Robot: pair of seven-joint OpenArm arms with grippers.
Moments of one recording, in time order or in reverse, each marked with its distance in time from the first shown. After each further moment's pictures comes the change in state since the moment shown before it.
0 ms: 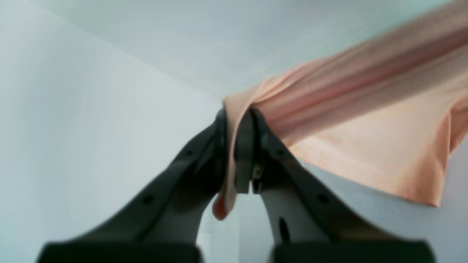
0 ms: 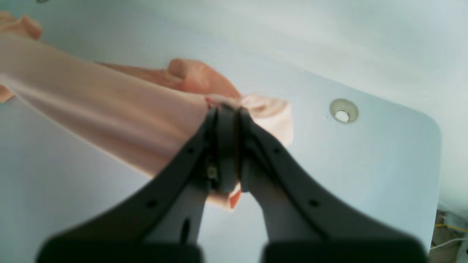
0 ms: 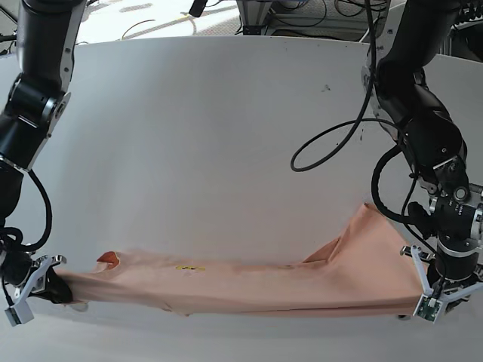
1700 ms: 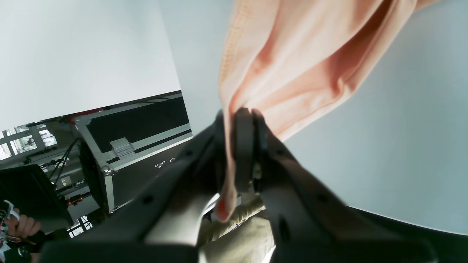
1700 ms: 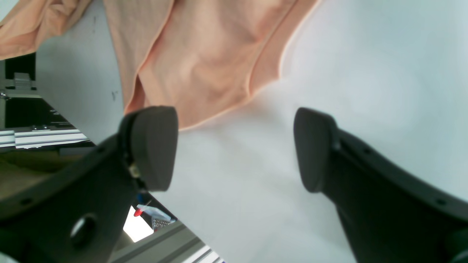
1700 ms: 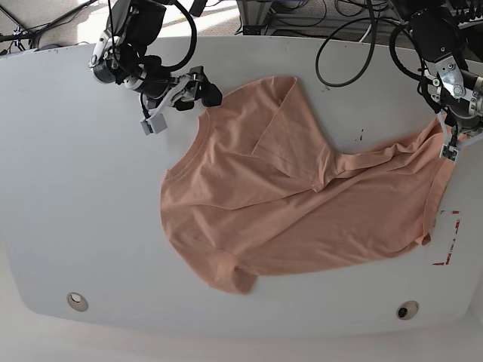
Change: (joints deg) left arm 39.3 -3.0 -18.5 0.2 2.0 0.7 0.7; right arm -53.8 -41.3 12.7 23.3 -2.9 -0.3 -4.3
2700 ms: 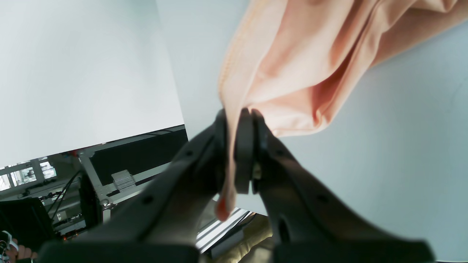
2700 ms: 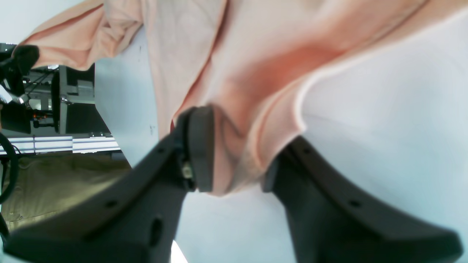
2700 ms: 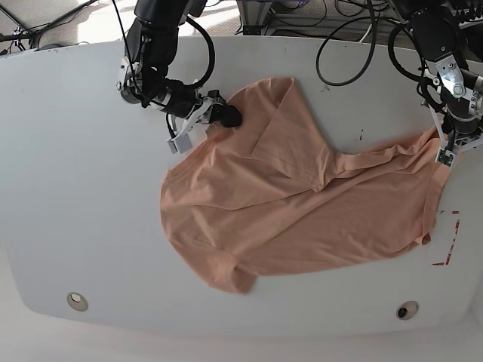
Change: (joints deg) left arm 0.3 -0.1 0.0 0.0 0.0 -0.2 -8.9; right arm 6.8 0.9 -7.9 -16.9 1.2 -3.2 8.6
